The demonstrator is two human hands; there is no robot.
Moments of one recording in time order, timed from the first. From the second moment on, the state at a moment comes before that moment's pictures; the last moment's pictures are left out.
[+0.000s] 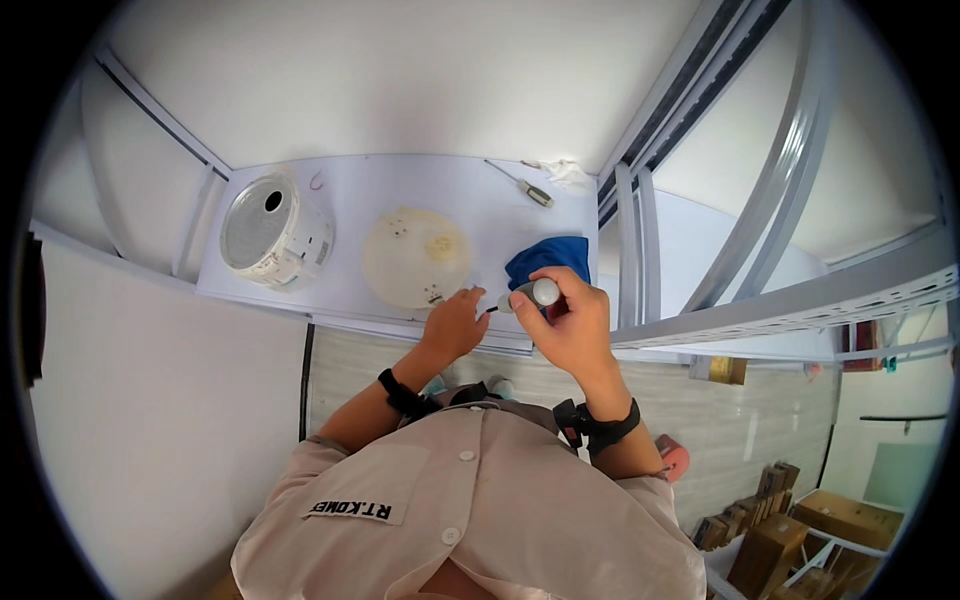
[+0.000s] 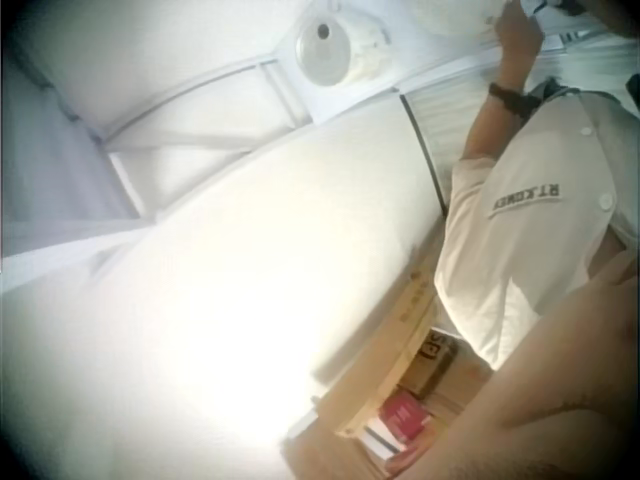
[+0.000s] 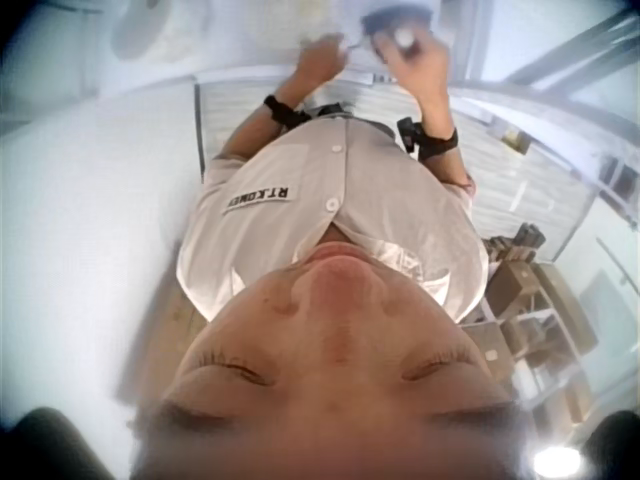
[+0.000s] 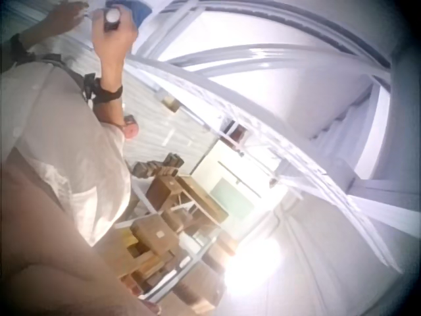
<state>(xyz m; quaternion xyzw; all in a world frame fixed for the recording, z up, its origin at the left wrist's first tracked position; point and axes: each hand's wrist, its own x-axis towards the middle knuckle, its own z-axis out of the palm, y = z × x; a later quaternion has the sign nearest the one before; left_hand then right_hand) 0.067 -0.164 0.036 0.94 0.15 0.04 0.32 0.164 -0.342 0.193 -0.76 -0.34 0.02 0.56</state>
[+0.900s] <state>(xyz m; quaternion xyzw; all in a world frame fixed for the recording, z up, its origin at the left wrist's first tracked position) 0.095 -0.191 -0.033 0.93 0.26 0.15 0.22 0.208 -0.393 0.187 -0.70 -0.44 0.14 0.54</state>
